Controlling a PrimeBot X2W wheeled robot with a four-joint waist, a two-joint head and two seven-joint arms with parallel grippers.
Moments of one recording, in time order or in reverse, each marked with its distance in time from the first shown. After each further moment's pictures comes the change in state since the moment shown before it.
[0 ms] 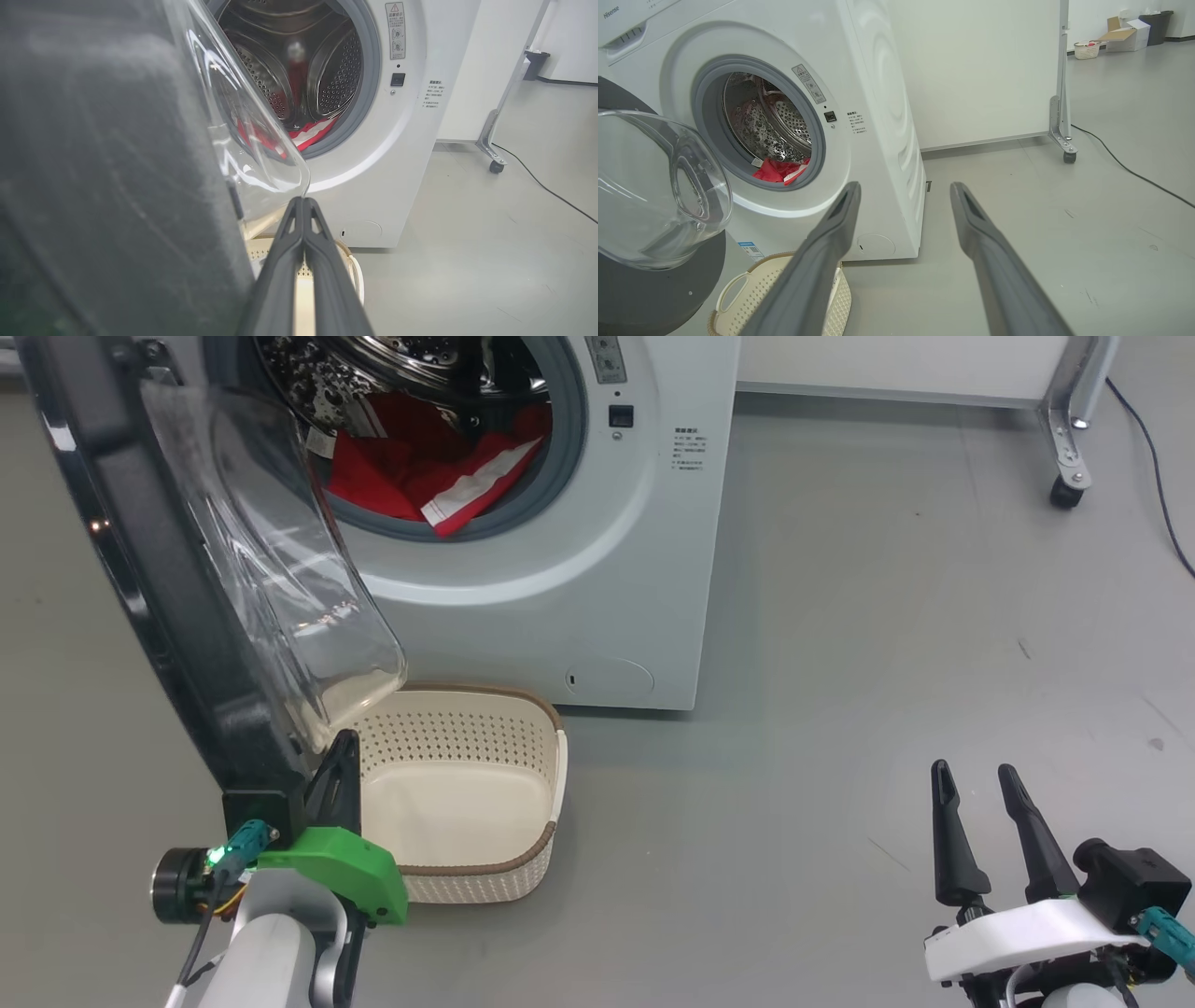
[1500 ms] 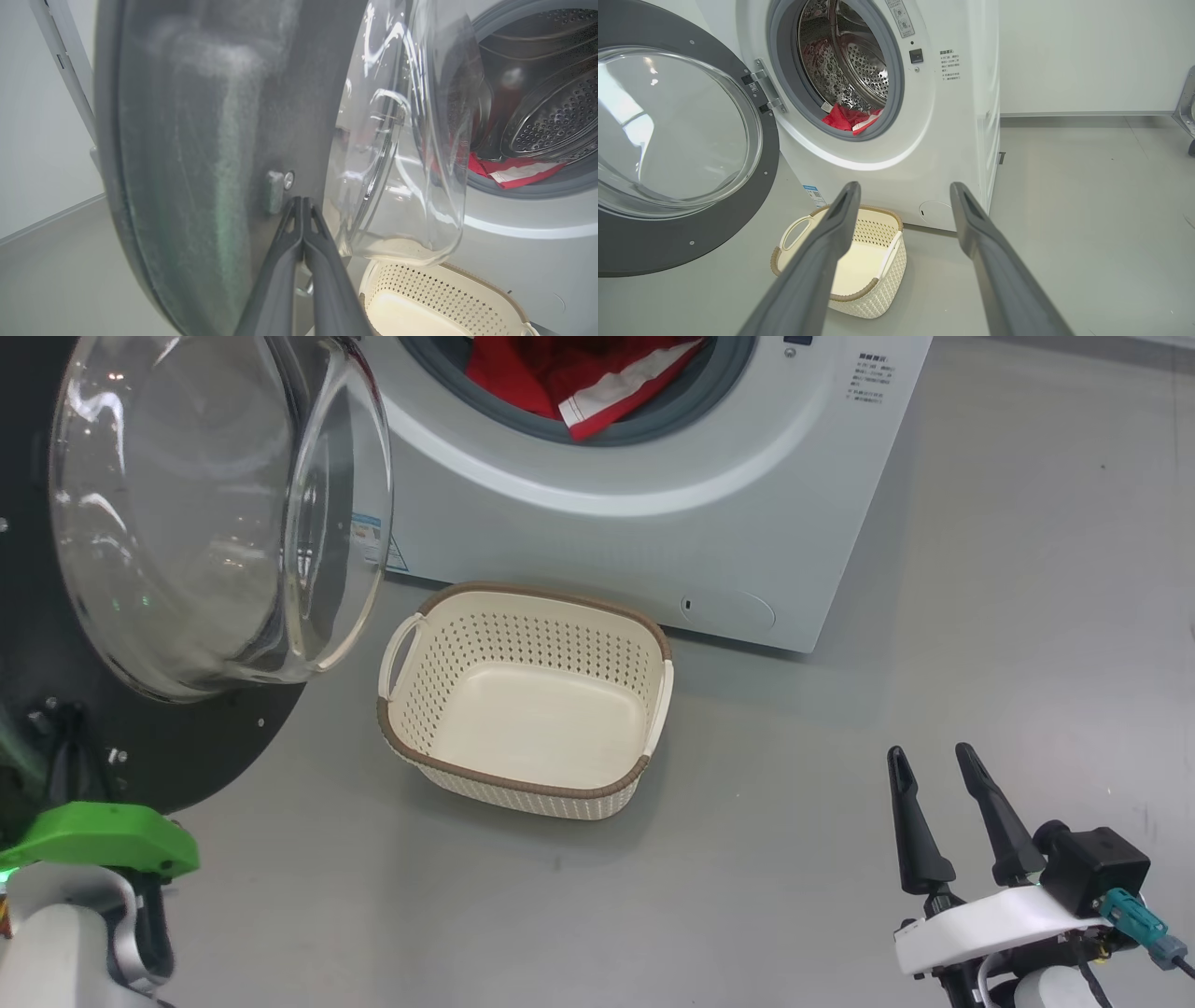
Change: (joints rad) left arm -0.015 0.115 0.279 -0.007 -0.110 0.047 -0.054; right arm -0.032 0.003 0.055 -0.012 -0.053 0.024 0.015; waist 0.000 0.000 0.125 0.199
